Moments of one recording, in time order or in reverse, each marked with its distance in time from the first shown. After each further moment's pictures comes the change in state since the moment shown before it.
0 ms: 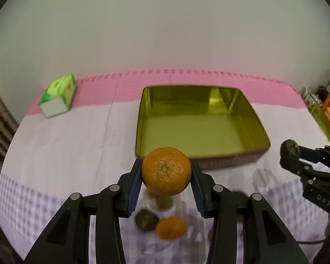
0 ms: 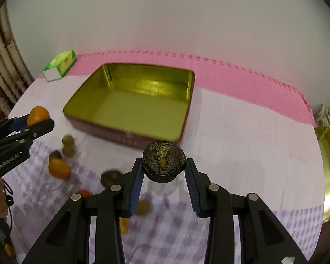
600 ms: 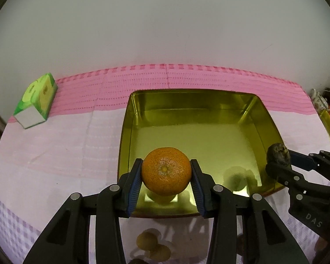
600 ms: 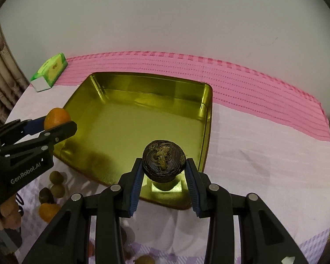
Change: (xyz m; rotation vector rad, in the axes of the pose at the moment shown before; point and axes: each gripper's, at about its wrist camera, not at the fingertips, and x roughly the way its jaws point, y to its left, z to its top) left arm 0.083 0.001 0.037 -0.001 0.084 -0.013; right arm 0.070 0.011 0.047 0.017 0.061 0.032
